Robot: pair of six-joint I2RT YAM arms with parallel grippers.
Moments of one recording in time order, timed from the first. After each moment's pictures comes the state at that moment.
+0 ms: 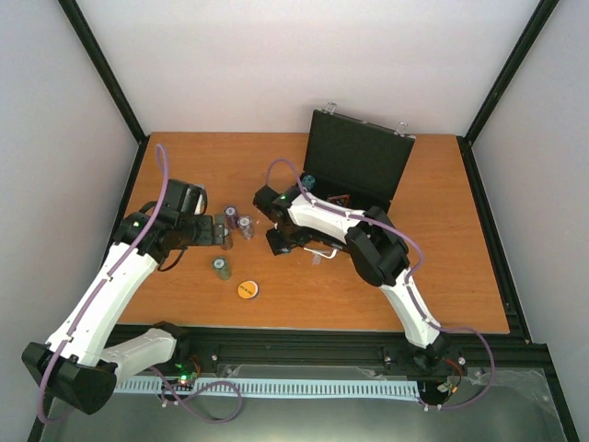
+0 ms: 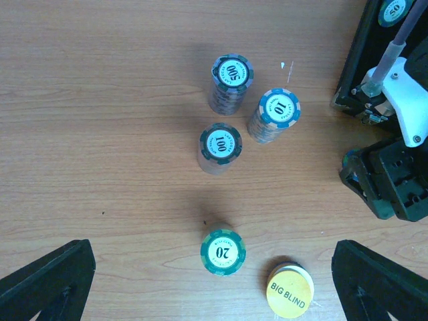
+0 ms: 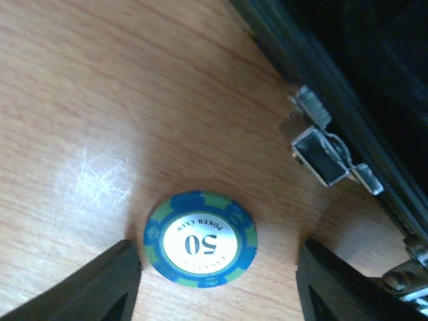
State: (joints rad) left arm -0.38 1.05 1.13 -1.07 -0.17 -0.36; right arm 0.85 2.31 1.87 -1.05 0.00 0.40
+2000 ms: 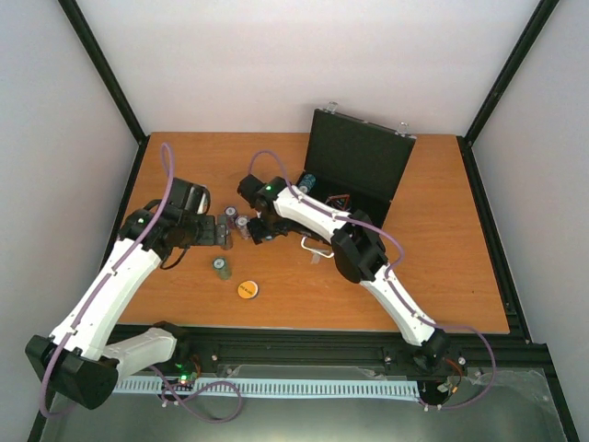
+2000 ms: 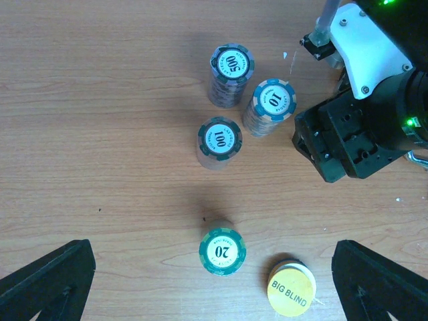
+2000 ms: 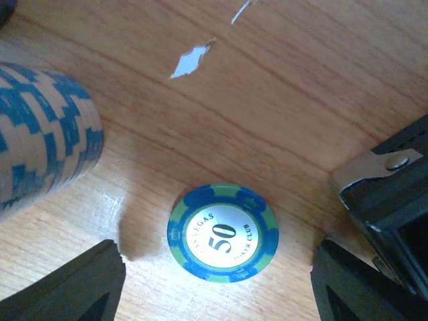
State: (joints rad) left arm -0.38 1.07 1.13 -1.07 -0.16 -0.35; right arm 0.86 2.53 2.28 -1.14 -0.02 0.36
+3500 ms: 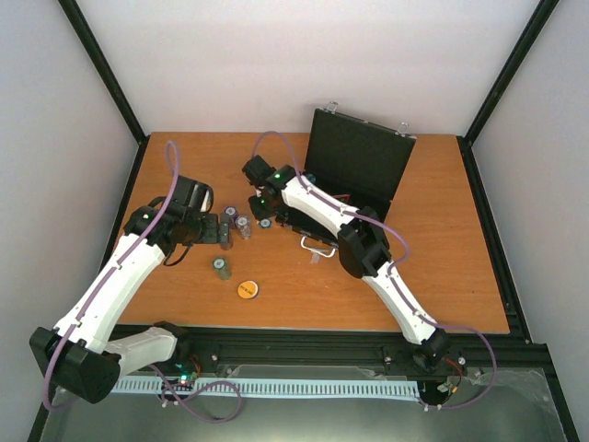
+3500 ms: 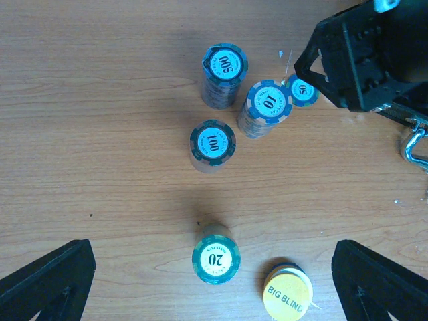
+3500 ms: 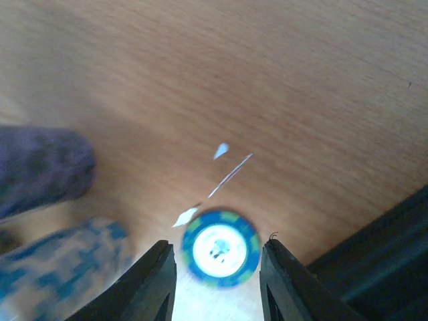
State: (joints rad) left arm -0.38 1.11 1.13 -1.05 -0.15 -0.35; right arm 0.81 2.51 2.37 -1.01 -0.01 0.34
